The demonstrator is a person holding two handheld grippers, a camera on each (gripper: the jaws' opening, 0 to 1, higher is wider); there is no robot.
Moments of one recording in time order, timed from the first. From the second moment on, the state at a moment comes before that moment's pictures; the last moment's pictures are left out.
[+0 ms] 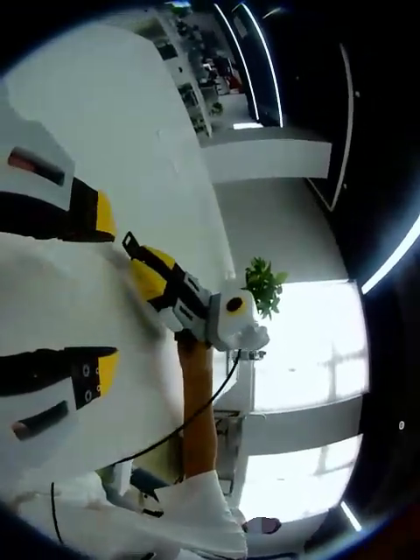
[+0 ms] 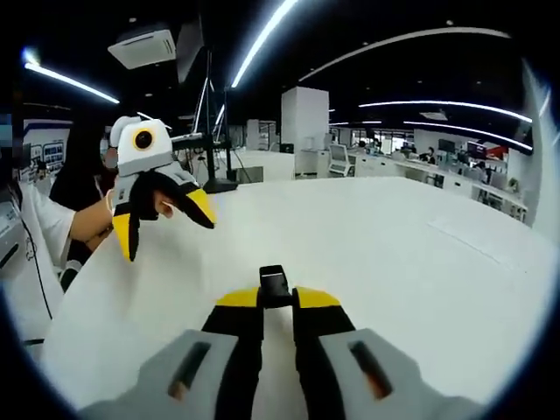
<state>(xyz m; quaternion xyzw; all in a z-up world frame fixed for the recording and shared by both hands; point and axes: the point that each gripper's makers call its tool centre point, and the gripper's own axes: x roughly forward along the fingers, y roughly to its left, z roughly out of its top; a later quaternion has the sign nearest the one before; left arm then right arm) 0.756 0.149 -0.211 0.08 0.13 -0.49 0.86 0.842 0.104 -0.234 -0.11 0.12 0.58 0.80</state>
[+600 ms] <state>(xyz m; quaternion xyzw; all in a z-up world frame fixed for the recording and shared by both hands) 0.743 0.144 -0.212 0.10 0.12 -0.47 0.87 0.890 0.099 -0.249 -0.10 0.15 0.53 0.83</state>
